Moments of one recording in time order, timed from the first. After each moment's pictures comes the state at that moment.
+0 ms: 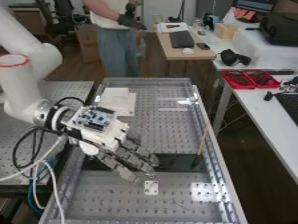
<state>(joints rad) 1.43 -1.92 -2.09 -2.39 -1.38 -0.68</state>
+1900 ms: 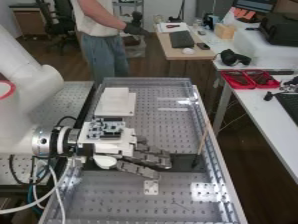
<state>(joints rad) 1.21 -2.07 -1.93 -2.41 -1.95 -0.84</state>
